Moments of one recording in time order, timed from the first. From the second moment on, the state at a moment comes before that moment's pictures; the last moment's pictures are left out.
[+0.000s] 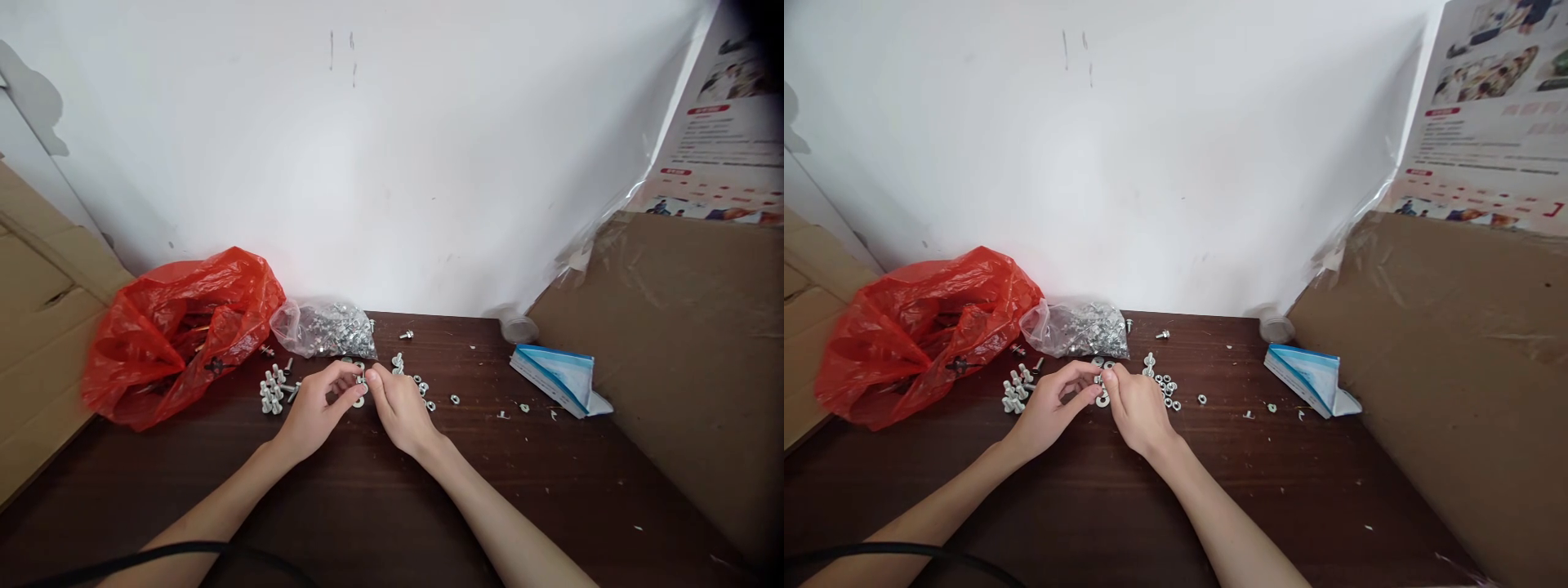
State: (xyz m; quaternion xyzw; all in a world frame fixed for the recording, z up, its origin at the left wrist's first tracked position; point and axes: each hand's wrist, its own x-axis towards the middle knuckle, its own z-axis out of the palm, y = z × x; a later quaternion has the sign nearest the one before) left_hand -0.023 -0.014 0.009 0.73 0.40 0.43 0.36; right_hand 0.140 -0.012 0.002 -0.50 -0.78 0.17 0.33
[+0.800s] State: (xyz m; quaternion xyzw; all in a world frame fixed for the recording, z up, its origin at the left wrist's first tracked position) left_hand -0.023 -0.012 0.012 0.74 0.42 0.43 0.32; right_hand 0.140 -0.013 0.003 -0.50 -0.79 0.17 0.33
